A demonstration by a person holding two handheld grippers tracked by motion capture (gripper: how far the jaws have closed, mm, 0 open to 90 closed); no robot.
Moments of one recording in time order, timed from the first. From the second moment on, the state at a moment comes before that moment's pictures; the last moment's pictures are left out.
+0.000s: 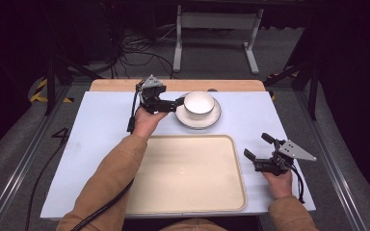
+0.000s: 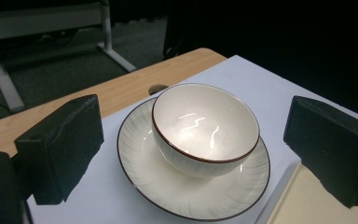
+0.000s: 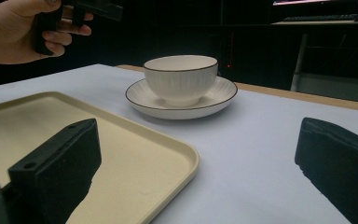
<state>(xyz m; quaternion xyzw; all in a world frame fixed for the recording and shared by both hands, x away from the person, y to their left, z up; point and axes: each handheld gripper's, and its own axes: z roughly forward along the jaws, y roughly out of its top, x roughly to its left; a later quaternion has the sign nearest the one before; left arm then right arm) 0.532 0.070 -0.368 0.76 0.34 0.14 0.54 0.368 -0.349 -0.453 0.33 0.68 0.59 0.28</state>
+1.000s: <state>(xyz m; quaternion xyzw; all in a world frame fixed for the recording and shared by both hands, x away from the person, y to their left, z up) 0.568 0.035 -0.392 0.77 0.42 0.11 0.47 0.368 -0.350 -0.454 0.33 0.68 0.60 0.27</state>
